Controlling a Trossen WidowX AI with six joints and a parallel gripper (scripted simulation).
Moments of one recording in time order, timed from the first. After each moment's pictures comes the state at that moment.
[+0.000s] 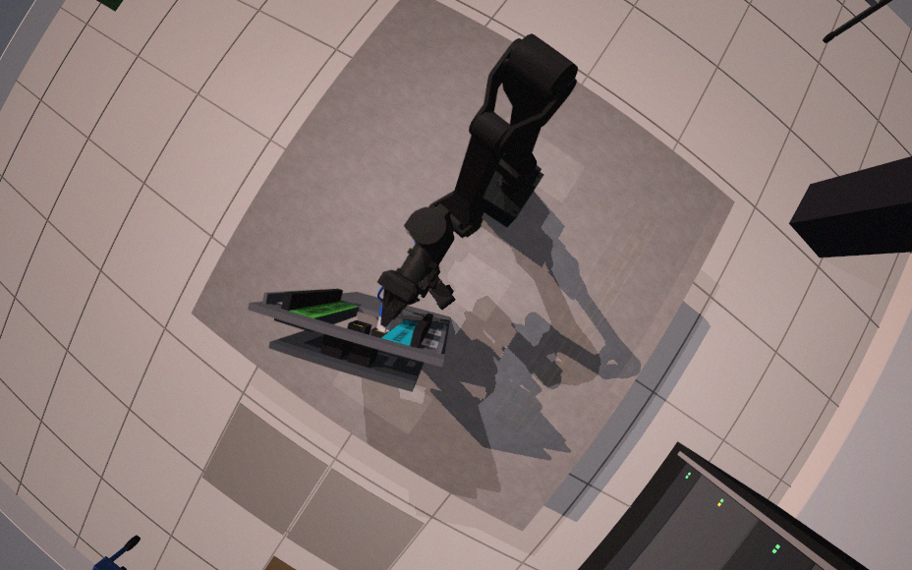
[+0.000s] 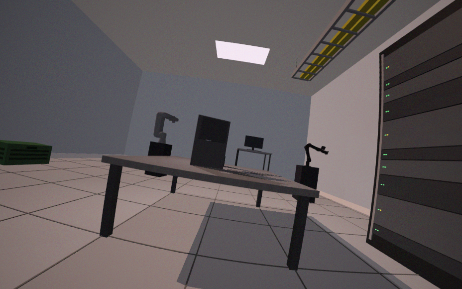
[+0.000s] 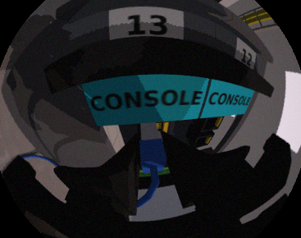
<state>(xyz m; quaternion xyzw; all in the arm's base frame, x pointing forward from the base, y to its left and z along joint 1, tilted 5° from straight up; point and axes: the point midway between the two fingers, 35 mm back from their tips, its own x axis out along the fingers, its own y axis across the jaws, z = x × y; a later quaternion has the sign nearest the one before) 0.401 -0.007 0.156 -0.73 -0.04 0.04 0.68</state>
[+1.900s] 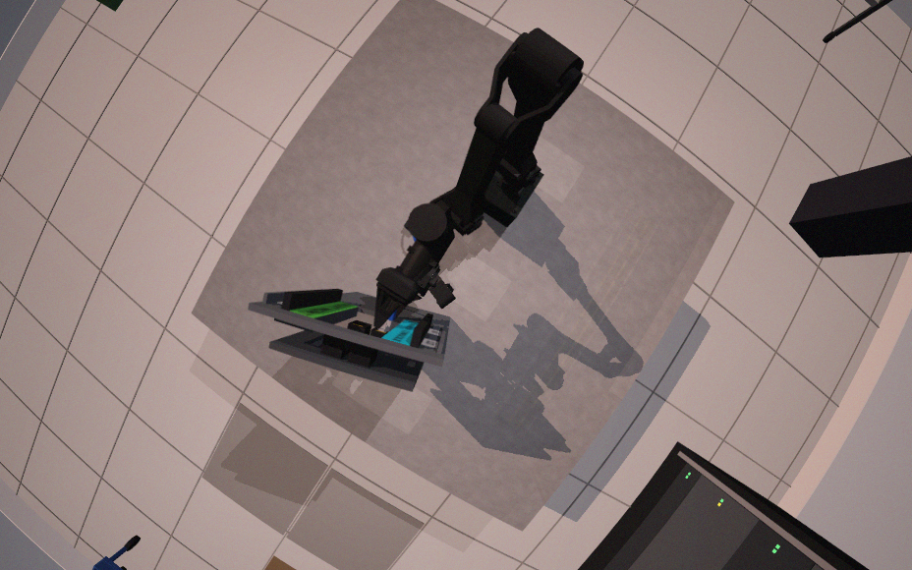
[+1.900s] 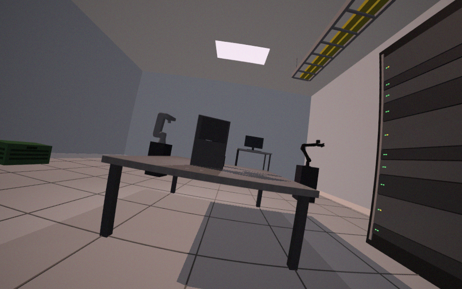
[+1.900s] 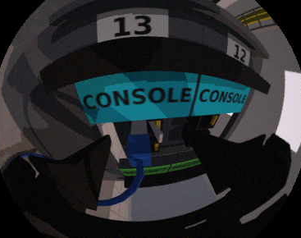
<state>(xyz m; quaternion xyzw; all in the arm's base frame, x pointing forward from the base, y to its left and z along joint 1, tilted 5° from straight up) 0.399 -0.008 0.163 -0.73 -0.04 0.04 0.68</state>
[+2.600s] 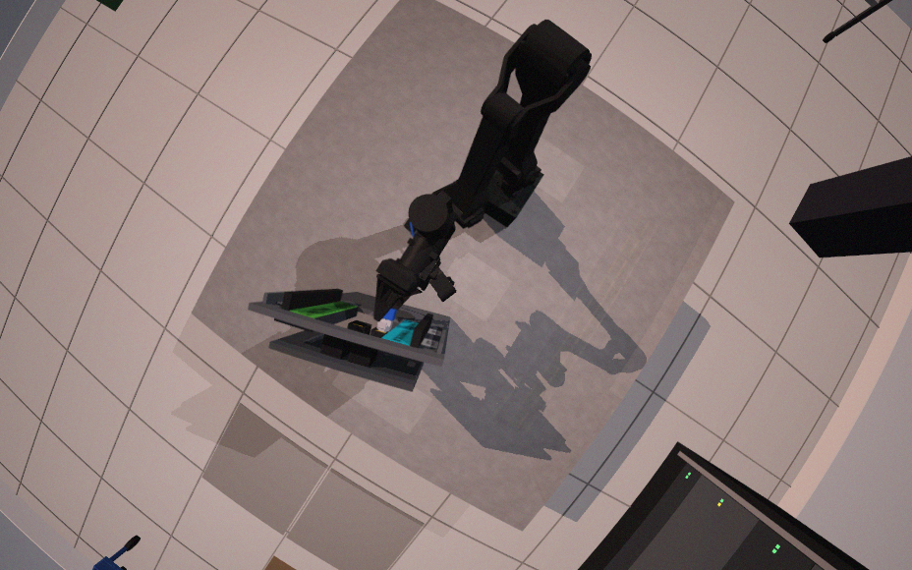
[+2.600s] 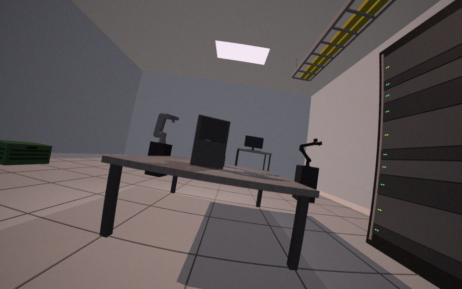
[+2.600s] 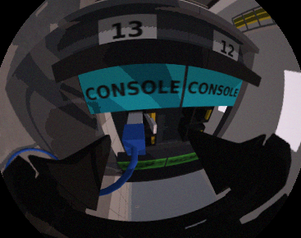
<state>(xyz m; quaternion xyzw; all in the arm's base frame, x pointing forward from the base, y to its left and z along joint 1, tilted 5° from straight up) 0.388 -0.014 0.168 -0.73 -0.04 0.04 0.68</state>
